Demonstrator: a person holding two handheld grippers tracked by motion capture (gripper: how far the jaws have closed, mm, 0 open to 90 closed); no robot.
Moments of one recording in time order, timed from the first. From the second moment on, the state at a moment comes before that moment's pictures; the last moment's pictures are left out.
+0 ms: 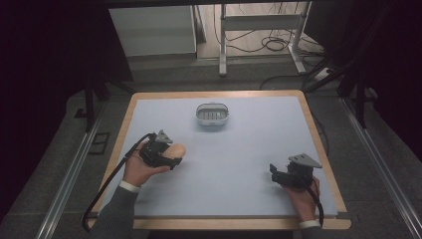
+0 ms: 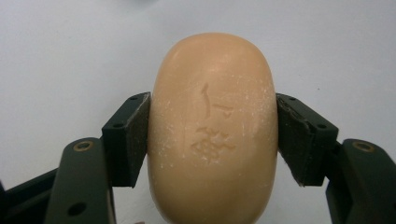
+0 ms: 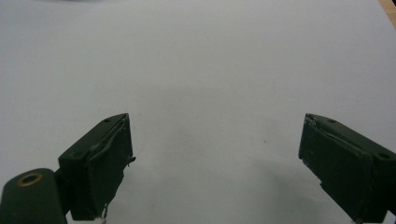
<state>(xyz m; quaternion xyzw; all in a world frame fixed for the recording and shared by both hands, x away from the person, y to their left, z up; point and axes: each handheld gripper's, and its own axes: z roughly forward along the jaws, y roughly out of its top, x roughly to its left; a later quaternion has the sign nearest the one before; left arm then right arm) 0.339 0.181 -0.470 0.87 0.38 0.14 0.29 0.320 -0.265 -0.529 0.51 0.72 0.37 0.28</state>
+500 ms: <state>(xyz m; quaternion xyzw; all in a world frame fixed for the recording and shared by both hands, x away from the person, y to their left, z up) 0.344 0.173 -0.463 0.87 0.37 0.15 0.29 0.320 -0.265 -0.529 0.51 0.72 0.37 0.28</state>
